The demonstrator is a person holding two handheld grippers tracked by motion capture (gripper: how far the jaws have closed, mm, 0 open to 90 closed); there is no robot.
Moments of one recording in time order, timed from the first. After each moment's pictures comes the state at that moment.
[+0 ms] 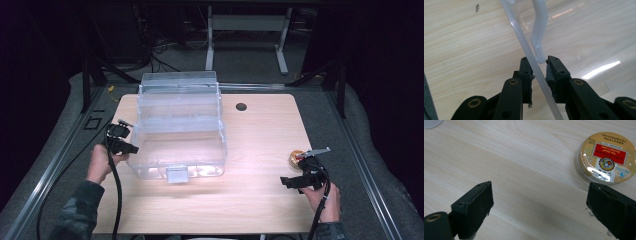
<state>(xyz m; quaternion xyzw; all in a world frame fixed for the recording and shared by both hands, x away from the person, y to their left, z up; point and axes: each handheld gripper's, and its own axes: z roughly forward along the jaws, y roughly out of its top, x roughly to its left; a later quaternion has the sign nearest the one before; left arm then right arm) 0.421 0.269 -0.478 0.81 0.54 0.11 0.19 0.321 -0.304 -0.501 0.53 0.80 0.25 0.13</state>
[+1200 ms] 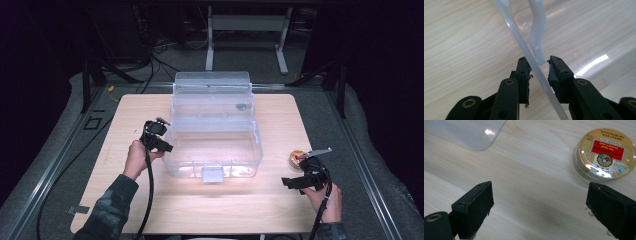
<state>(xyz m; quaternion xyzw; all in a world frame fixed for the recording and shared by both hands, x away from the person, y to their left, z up) 0.435 0.166 -0.479 0.84 0.48 0.09 0.21 0.319 -0.308 -0.501 0.54 0.80 0.25 0.12</state>
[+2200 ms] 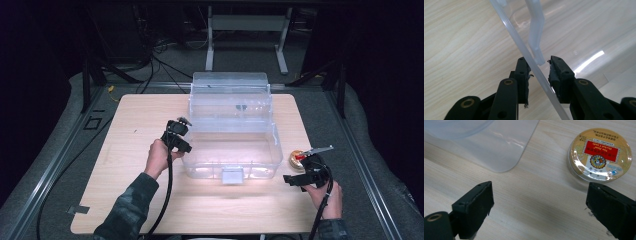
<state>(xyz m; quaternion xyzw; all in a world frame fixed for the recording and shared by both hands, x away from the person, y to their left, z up) 0.435 0.106 -0.477 0.86 0.46 0.08 0.21 0.329 -0.316 -0.505 0.54 0.79 0.25 0.12</state>
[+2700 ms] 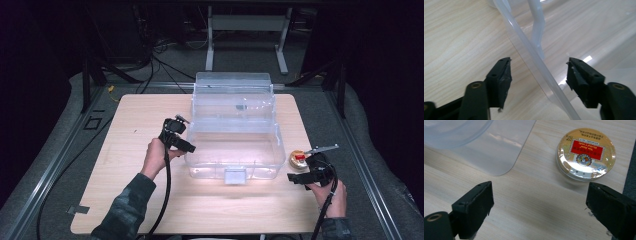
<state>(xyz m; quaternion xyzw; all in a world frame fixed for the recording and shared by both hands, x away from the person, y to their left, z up) 0.429 0.122 -0.461 0.85 0.45 0.06 0.26 0.332 -0.329 -0.502 0.55 0.79 0.25 0.13</state>
